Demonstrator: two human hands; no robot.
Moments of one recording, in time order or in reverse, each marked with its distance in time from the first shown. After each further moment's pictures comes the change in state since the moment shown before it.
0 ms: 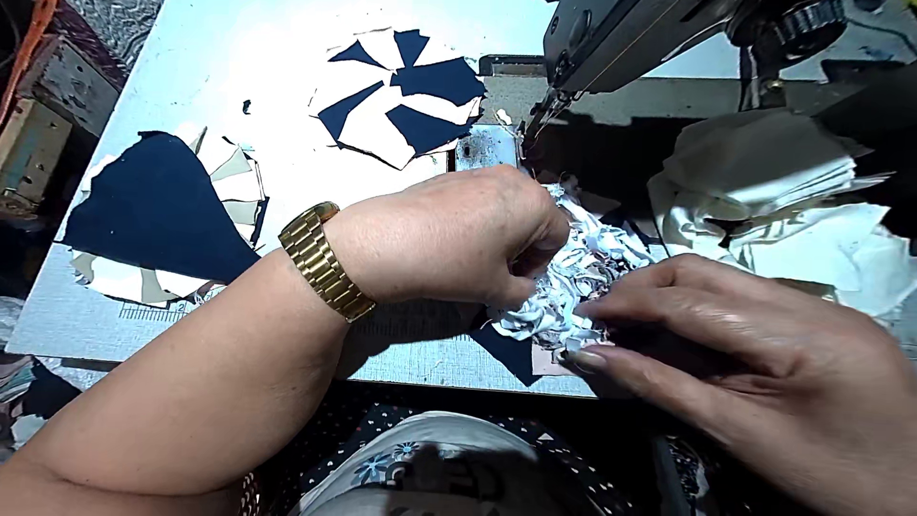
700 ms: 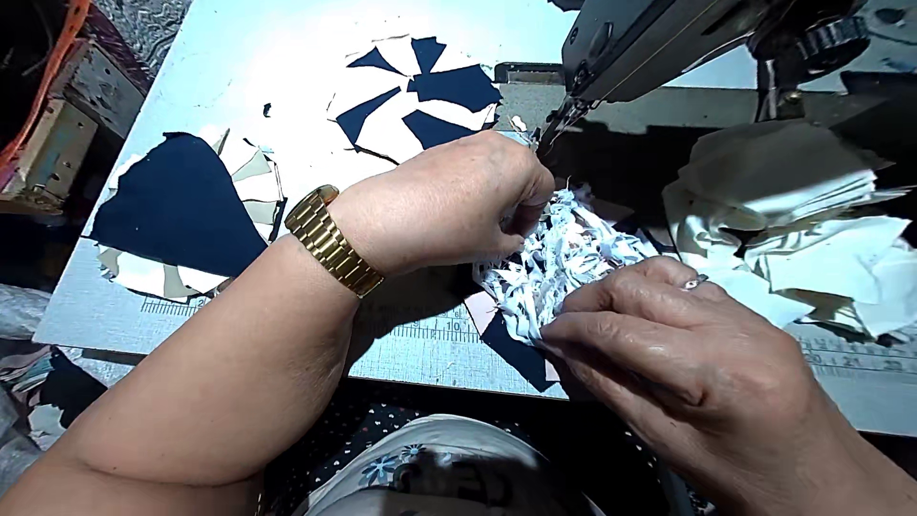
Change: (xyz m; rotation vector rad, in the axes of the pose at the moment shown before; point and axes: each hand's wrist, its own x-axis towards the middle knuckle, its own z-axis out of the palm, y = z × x) left_hand -0.004 -0.014 -0.013 0.075 0.092 -0.101; right_hand 0.018 -0.017 0.024 -0.145 0.024 -0.265
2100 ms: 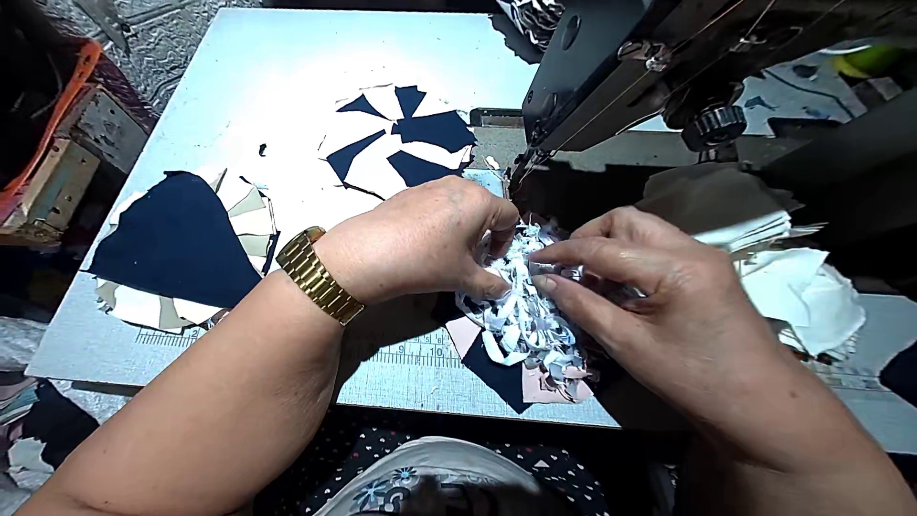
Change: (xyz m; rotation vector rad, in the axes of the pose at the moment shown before) left_hand 0.000 -0.003 0.003 -0.086 0.021 -0.076; right_hand 0.031 0.028 -0.008 -0.027 0.071 0.283
